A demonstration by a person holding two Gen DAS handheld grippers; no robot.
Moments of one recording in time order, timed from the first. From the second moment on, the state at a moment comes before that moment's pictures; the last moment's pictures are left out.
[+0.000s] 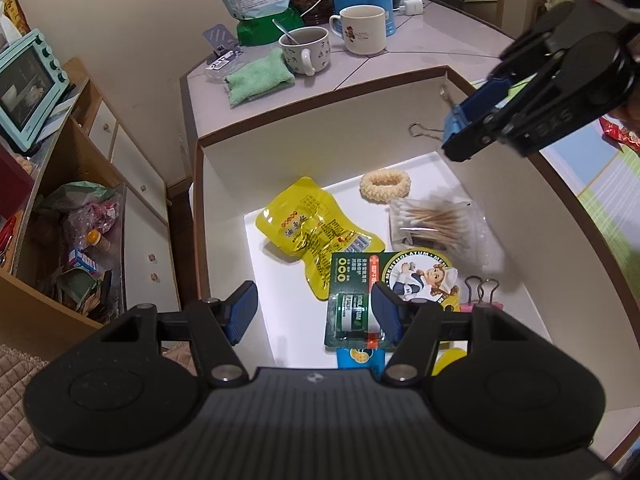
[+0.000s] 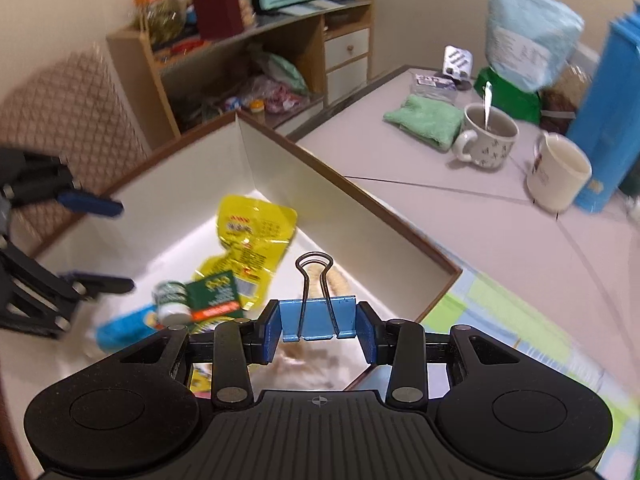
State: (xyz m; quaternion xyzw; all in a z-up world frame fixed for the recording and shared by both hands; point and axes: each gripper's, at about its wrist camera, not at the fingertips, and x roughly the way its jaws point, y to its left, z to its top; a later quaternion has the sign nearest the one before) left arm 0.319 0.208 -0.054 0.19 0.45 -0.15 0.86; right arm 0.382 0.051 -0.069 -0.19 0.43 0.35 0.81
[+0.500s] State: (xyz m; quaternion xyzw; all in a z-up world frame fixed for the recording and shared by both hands) left arm 0.319 0.206 -0.057 0.18 0.45 -0.15 0.86; right arm 0.362 0.061 -0.083 -0.28 0.40 0.35 0.80
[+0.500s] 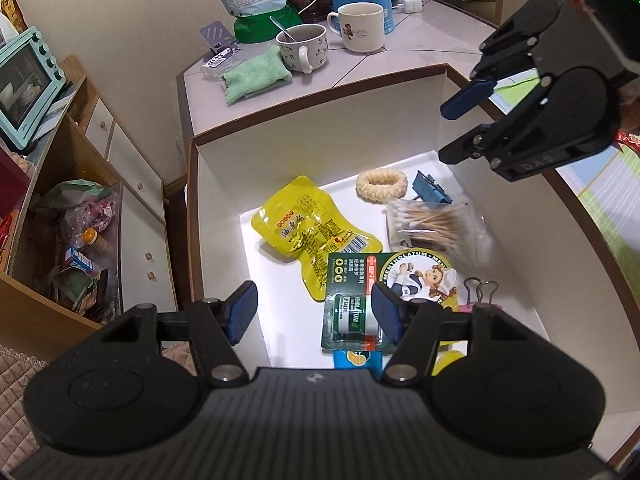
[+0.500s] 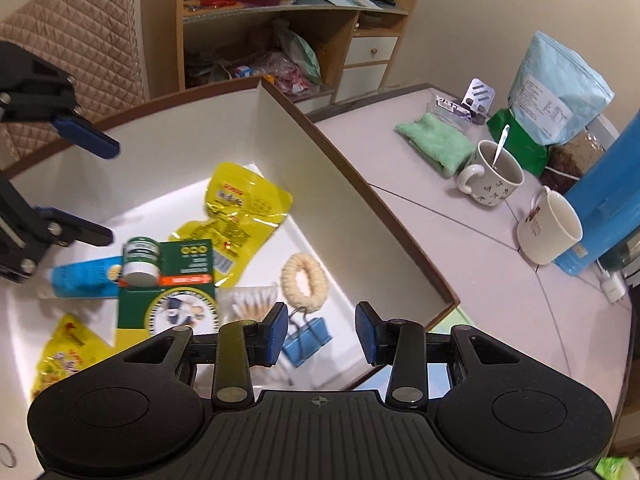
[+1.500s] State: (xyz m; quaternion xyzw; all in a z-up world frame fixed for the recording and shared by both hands) left arm 0.235 0.191 -0.010 0.16 0.43 -0.11 0.88; right arm 0.223 0.036 -0.029 -0.16 0.40 0.34 0.84
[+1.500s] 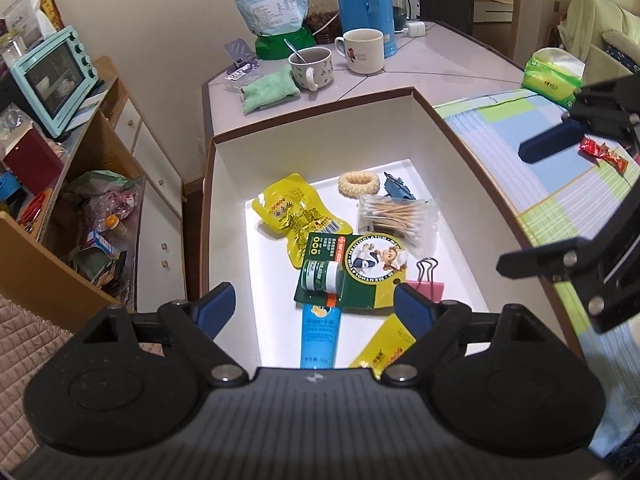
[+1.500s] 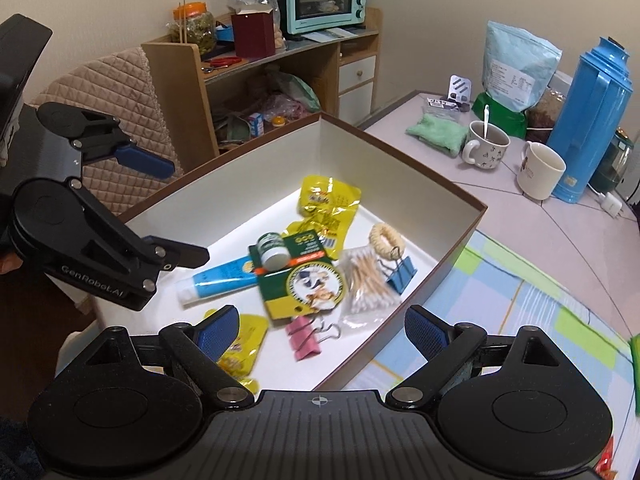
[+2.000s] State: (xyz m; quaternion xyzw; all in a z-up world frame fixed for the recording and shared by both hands) left arm 0.185 0.181 0.007 0.16 0.43 -0.07 0.89; right arm 0.175 0.017 -0.019 -0.14 0.39 0.35 0.84
